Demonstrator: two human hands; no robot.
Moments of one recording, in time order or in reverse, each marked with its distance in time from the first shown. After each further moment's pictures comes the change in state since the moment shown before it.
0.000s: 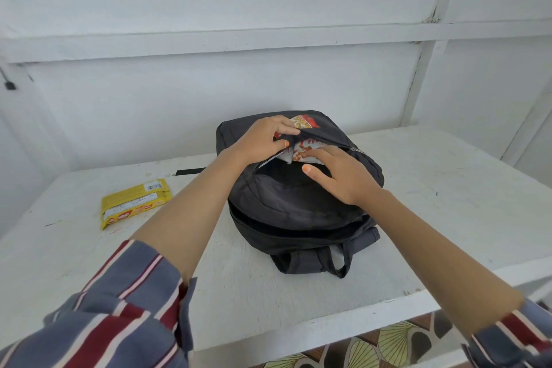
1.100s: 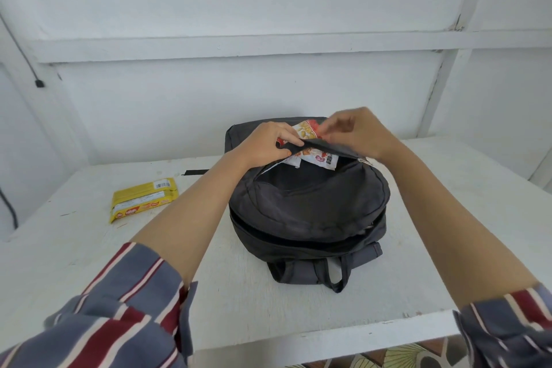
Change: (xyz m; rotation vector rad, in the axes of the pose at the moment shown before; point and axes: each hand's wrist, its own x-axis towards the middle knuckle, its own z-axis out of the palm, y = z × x) left_hand -0.001 0.004 -0.002 -0.056 0.012 -0.030; right_hand 0.048 0.012 -0.067 0.621 -0.018 0.057
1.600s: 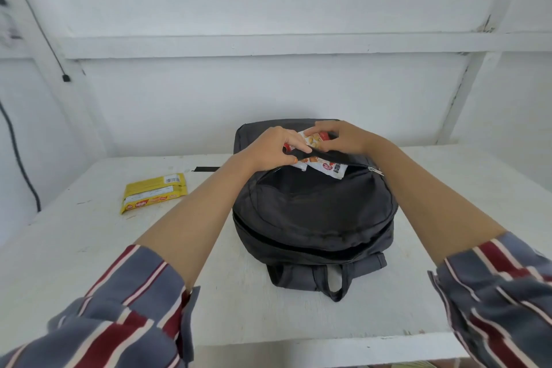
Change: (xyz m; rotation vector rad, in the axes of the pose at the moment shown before) left_hand -0.002 0.006 0.003 0.014 -0.045 -0.083; right_hand 0.057 0.037 0.013 -0.192 -0.335 0.082
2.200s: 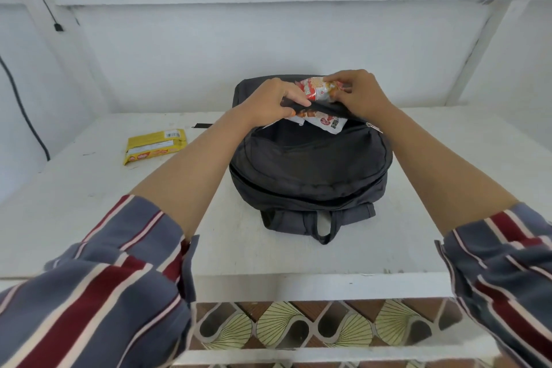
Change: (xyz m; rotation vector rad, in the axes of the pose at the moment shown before) left_hand -0.013 0.018 0.005 0.006 0.065 -0.038; right_hand -0.017 0.019 0.008 -0.076 0.428 -0.082
